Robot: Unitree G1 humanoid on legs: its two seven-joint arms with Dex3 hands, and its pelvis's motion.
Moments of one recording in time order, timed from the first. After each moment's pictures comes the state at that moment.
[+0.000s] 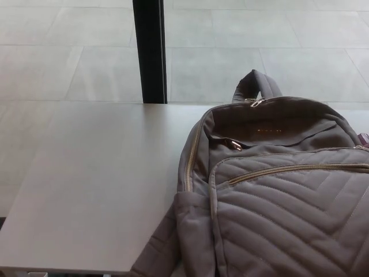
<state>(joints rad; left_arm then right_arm) 0.19 0.57 0.44 1.11 -0.13 -0.18 -0.31 0.33 -0.61 -0.51 0.97 0.12 -0.24 0.28</state>
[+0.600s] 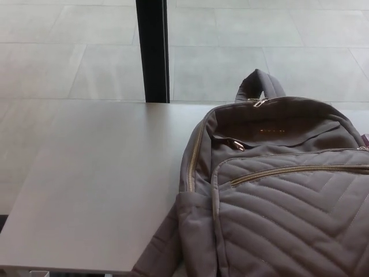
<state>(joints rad) 0.18 0.57 0.45 1.14 -0.17 -0.21 -0.37 0.20 -0.72 -0.67 0.53 0.28 -0.22 0.39</state>
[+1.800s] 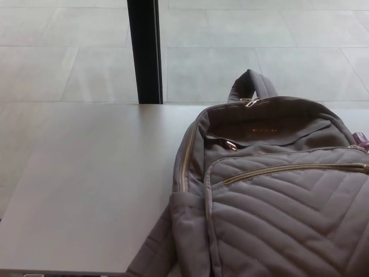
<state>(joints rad) 0.18 0.58 0.43 1.15 -0.17 -0.24 -0.38 0.31 -0.86 -0.31 0.12 0.07 -0.28 0.47</state>
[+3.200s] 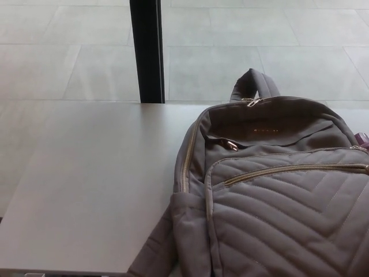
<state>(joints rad) 0.17 0.58 0.38 1.16 -0.17 -0.24 -0.35 0.22 -0.93 -0.23 0.11 -0.17 -0.28 0.33</state>
